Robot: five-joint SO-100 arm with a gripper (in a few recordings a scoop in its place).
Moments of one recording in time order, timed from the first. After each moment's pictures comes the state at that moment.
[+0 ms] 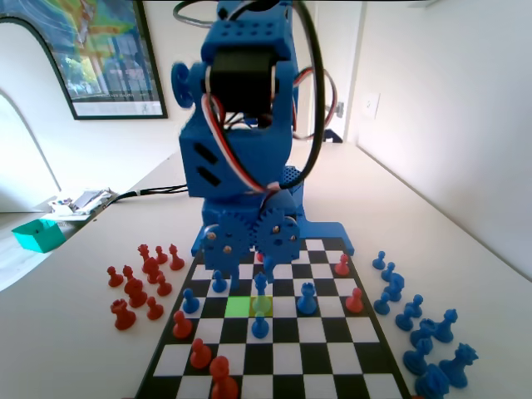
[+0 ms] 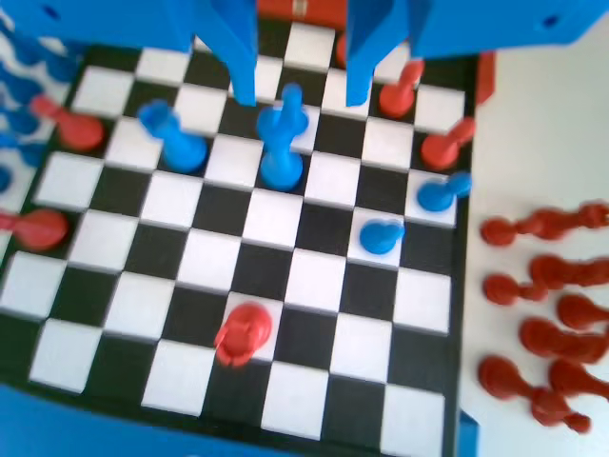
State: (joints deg) arm 6.5 78.2 104.5 58.1 -107.1
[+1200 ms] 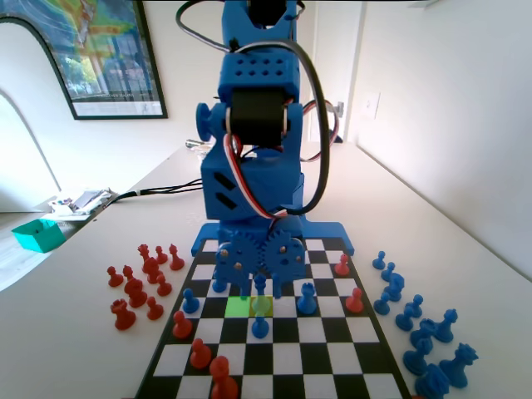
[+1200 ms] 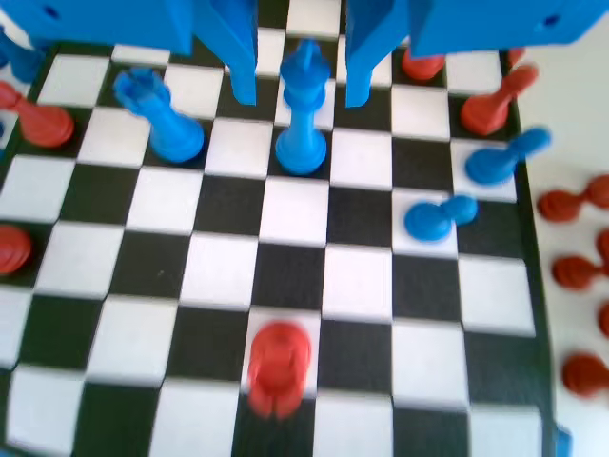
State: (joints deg) arm 4.7 76.8 112.6 46.0 -99.4
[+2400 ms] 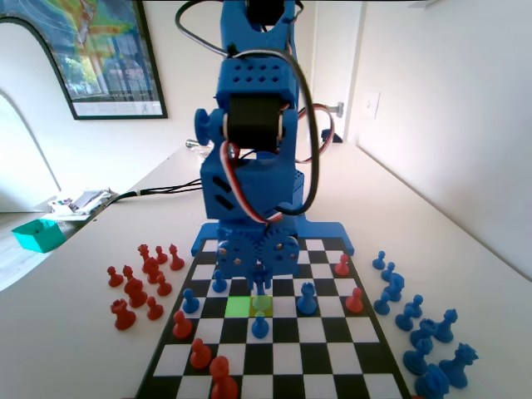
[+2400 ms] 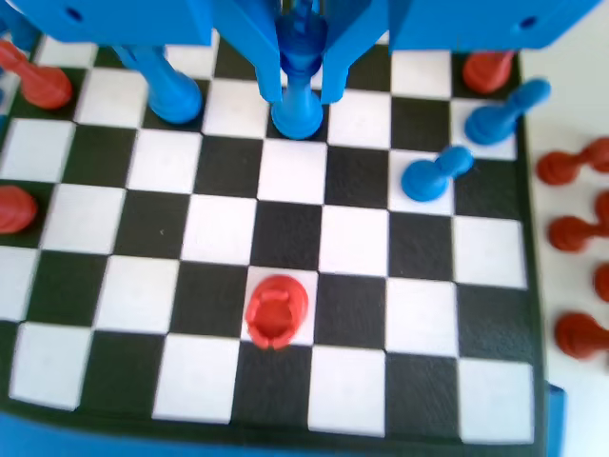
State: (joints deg) arm 5.9 76.8 113.7 49.0 -100.1
